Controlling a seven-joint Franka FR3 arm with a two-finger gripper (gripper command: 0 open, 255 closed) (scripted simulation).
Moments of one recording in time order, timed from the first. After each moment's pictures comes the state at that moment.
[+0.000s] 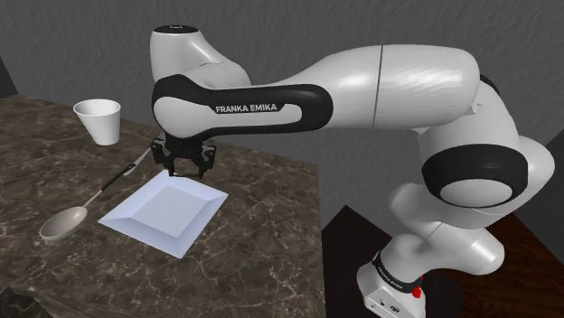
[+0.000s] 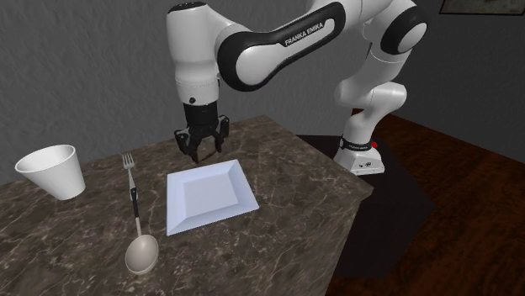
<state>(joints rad) -1.75 -0.47 2.17 -1.65 0.33 1.93 1.14</state>
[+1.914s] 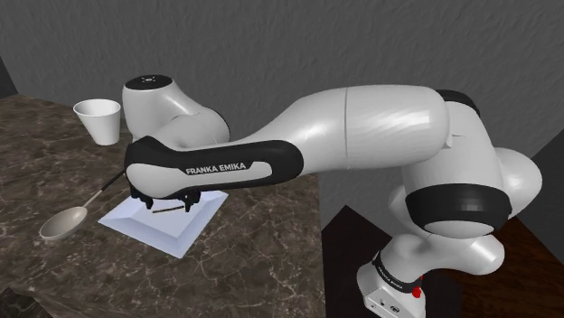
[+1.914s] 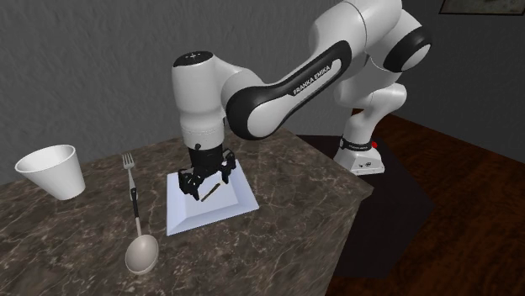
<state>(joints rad) -1.75 -0.60 2.26 -1.64 0.43 2.04 1.19</state>
